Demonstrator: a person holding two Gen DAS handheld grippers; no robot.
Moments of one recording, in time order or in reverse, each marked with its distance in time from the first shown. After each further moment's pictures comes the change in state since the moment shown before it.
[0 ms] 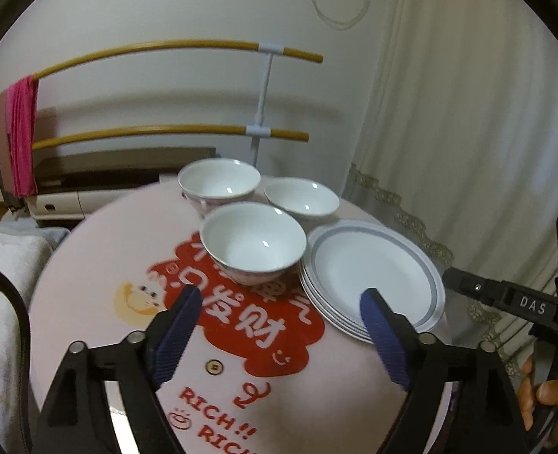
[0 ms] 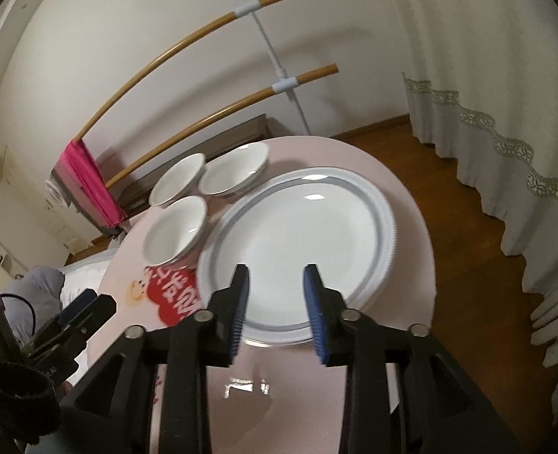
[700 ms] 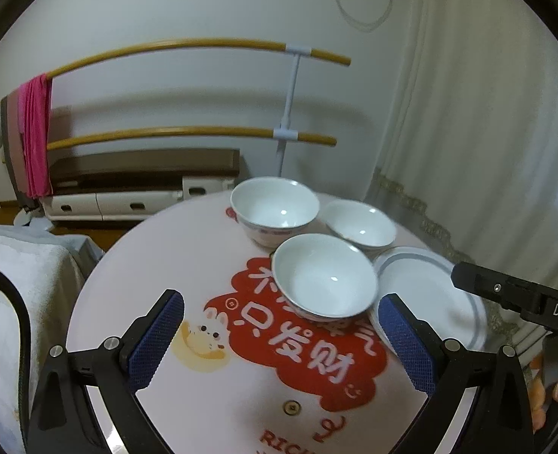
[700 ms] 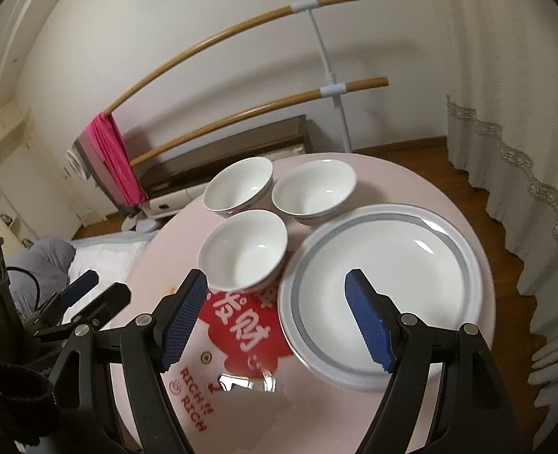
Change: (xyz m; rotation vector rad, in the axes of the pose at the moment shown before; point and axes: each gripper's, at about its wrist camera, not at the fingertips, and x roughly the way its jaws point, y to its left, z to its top) left arm 0.016 0.061 0.042 -0.017 0.049 0.061; right arm 0.045 0.079 0.034 -0.135 0.049 0.051
